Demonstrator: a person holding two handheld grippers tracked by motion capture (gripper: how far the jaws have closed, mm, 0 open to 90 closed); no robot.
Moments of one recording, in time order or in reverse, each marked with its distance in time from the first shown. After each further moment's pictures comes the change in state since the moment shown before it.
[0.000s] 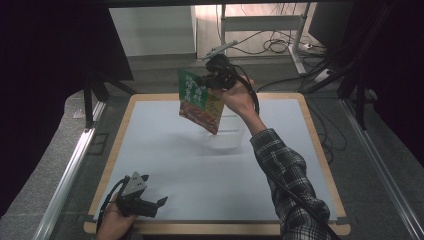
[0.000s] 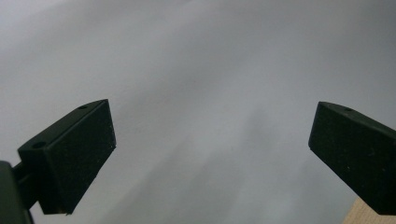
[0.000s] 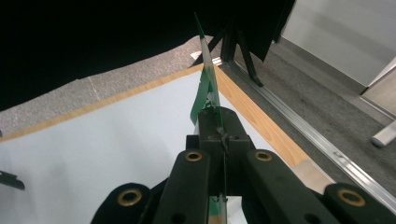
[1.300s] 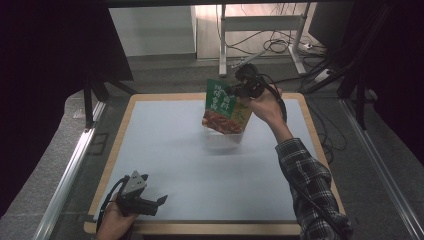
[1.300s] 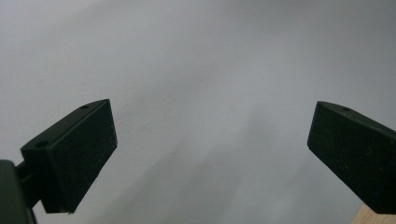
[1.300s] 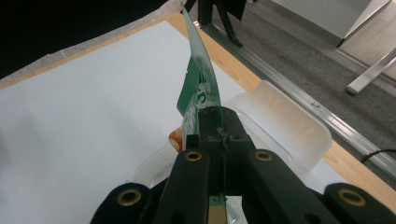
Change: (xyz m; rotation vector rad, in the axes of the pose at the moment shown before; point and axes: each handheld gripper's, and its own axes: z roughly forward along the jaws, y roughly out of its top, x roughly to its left) left arm 0.002 0.001 0.001 0.013 0.015 -0.021; right arm -0.036 -0.057 -0.033 0.124 -0.074 0.083
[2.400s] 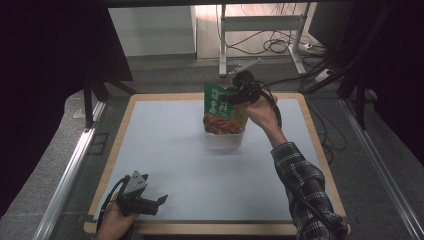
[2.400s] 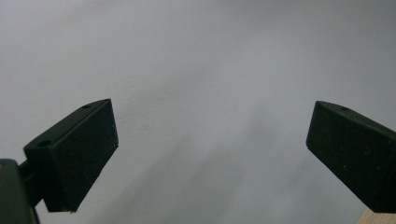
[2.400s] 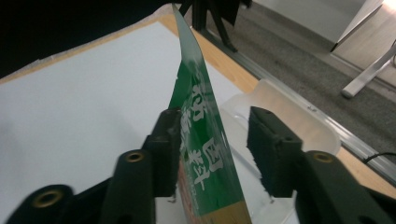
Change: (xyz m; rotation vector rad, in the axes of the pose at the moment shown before) left arm -0.001 0.001 0.001 0.012 0.013 0.000; right arm 0.000 -0.014 0.021 -0.056 -0.028 0.002
